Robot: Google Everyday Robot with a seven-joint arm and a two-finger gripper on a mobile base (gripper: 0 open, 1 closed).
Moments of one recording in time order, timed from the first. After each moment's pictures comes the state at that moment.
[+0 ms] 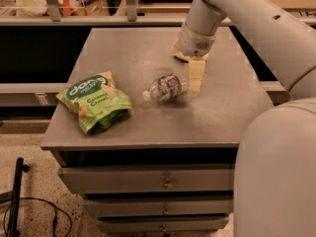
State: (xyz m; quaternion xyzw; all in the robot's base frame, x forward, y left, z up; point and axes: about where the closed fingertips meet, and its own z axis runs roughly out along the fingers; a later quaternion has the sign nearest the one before) arm 0.650 -0.089 0.851 -0.77 0.62 0.07 0.12
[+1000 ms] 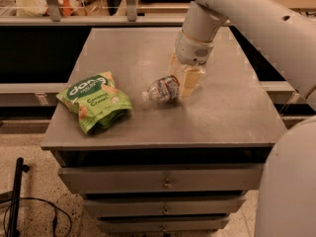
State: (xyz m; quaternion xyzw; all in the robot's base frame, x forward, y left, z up) arm 0.610 -0.077 0.850 -0.79 0.60 0.07 0.10
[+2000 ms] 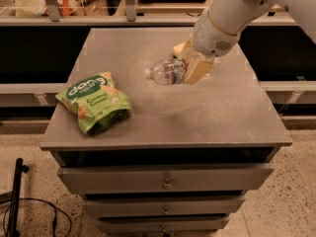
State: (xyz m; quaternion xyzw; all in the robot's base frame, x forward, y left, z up) arm 0.584 -0.089 0.911 -0.74 0.63 0.05 0.22
